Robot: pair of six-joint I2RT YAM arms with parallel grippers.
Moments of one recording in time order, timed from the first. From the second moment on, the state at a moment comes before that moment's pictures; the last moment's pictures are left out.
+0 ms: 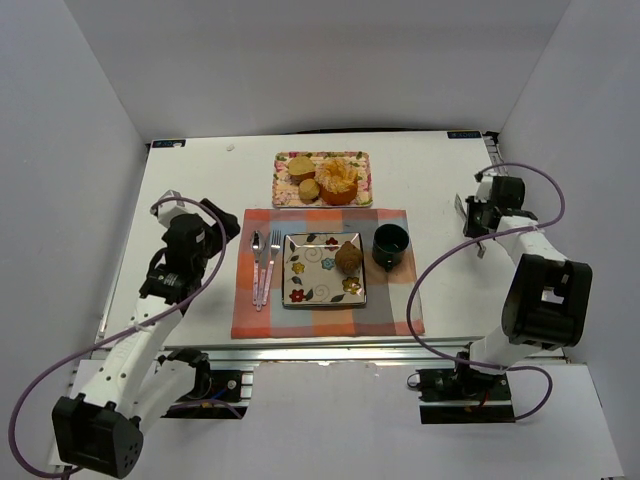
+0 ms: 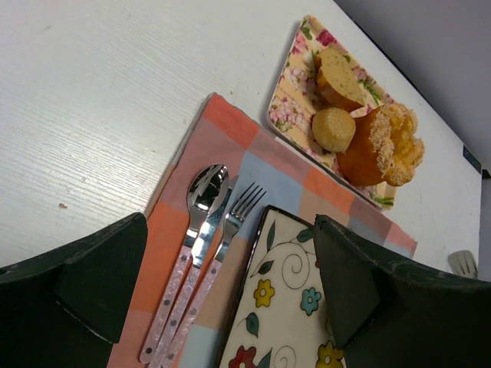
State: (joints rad) left arm -0.25 0.86 0.70 -0.26 -0.30 -0.77; right arm -0.14 1.55 1.00 -0.31 -0.12 -0.13
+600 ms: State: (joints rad) left arm -0.25 0.88 0.70 -0.26 -0.29 -0.77; right arm -0.18 1.72 0.93 -0.15 -0.17 -0.08
